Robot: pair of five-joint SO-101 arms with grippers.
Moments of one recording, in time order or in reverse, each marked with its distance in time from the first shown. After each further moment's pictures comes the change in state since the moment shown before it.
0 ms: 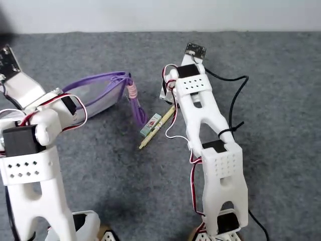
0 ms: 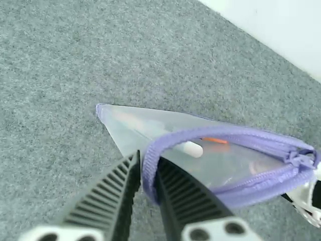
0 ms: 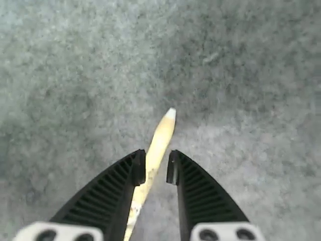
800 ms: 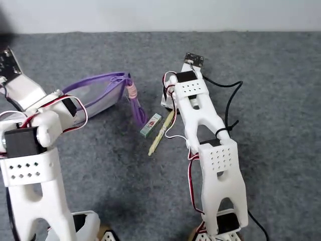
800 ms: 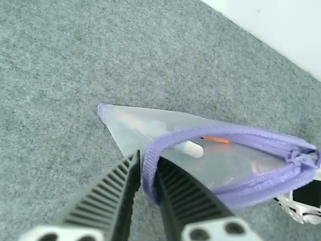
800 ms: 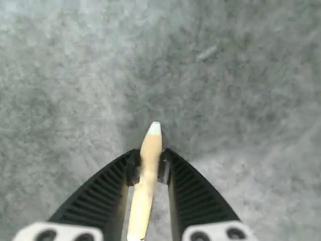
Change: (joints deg) left arm 0.0 -0.3 2.8 -1.4 0.0; right arm 0.4 8.1 -3.0 1.1 1.3
